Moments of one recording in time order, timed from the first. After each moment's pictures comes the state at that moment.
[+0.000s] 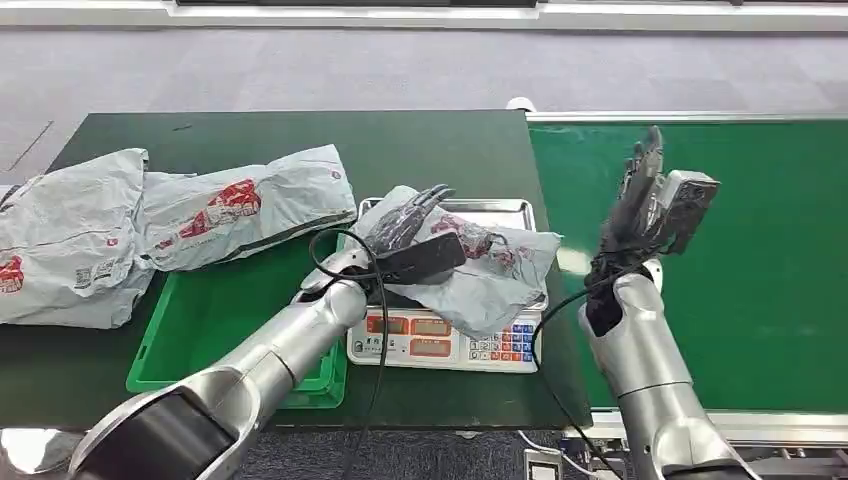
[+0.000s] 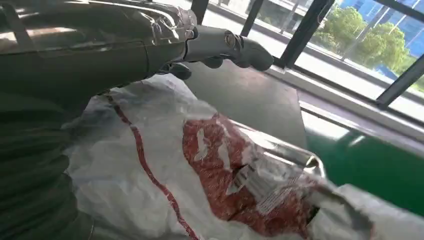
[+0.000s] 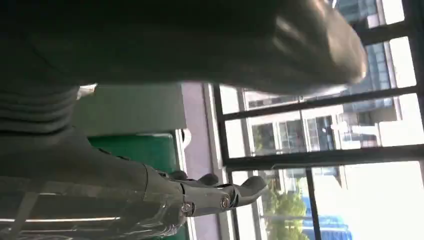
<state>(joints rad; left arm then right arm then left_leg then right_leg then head) -0.87 -0.29 -0.64 -0.44 -0.52 0.16 -0.28 -0.57 -0.03 0.02 -1.01 -0.25 -0.24 -0.46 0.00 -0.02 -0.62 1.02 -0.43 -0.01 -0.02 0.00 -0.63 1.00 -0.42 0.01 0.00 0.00</state>
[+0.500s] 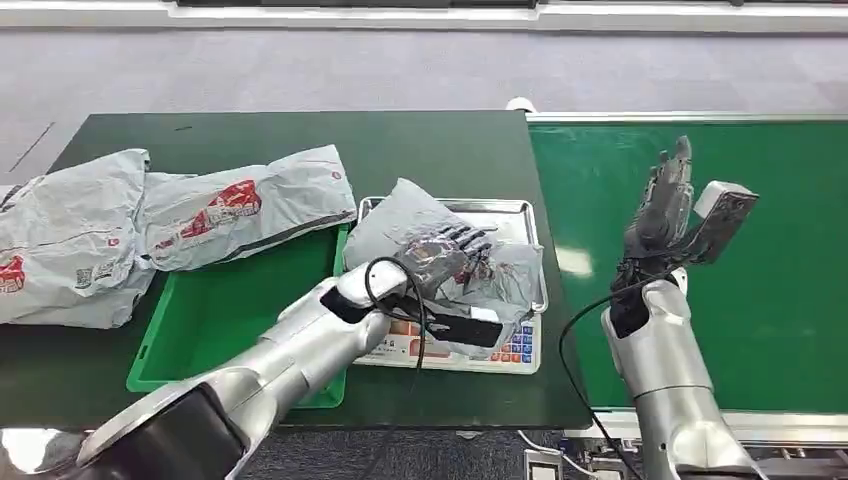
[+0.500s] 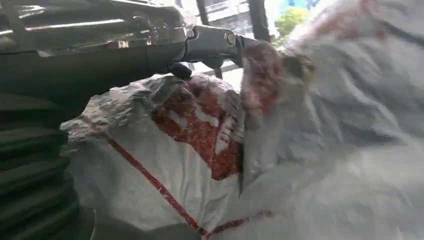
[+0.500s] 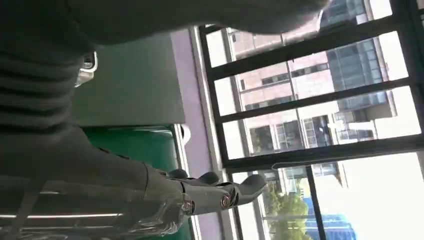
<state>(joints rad) -0.93 -0.31 -0.94 -0.39 -0.95 0.03 -0.20 -0.56 -0.05 -0.08 -0.98 -0.27 -0.12 -0.48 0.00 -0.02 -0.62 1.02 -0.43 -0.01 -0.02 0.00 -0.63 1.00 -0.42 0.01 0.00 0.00</state>
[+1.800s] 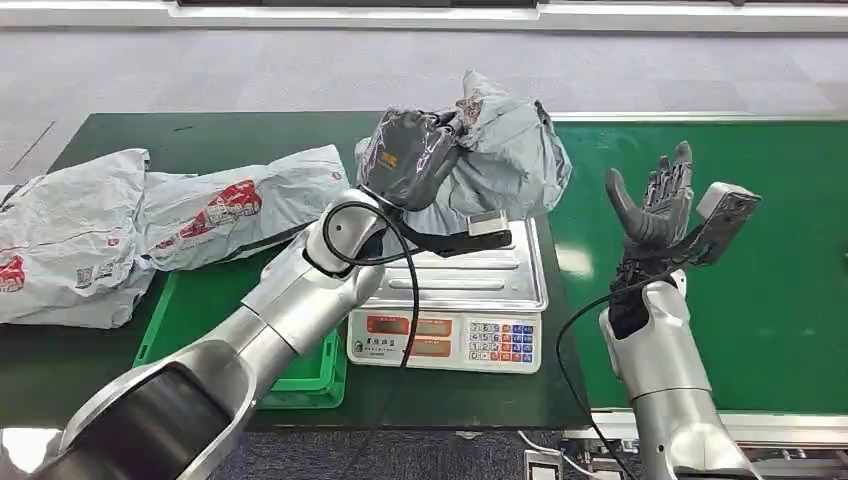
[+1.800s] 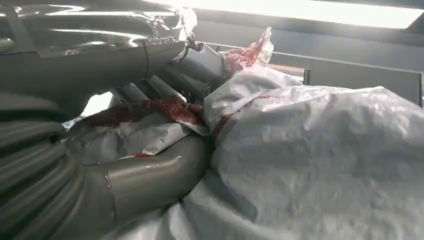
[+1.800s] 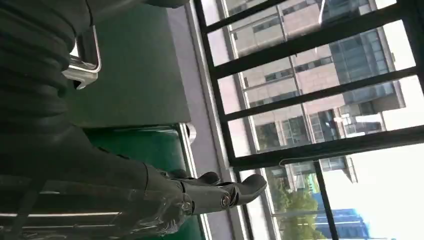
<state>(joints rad) -0.98 -0.29 -0.68 -0.65 -1.14 0.63 -0.09 -0.55 -0.04 -0.10 -0.99 -0.29 -0.14 -0.45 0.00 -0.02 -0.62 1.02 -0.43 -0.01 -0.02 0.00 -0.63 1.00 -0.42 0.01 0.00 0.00</state>
